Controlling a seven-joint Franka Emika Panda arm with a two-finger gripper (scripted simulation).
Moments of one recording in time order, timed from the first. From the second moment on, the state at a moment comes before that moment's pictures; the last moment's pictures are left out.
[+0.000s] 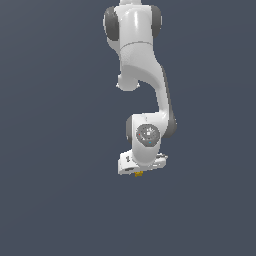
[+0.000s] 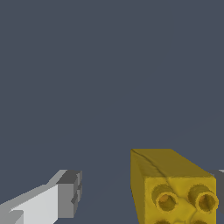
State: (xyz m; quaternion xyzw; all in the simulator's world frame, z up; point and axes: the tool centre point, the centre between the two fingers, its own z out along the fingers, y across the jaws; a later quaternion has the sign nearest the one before) arm 0.086 0.057 0.022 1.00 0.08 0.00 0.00
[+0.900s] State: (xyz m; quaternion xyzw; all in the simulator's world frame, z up) arm 0.087 0.055 0.028 1.00 0.08 0.00 0.00
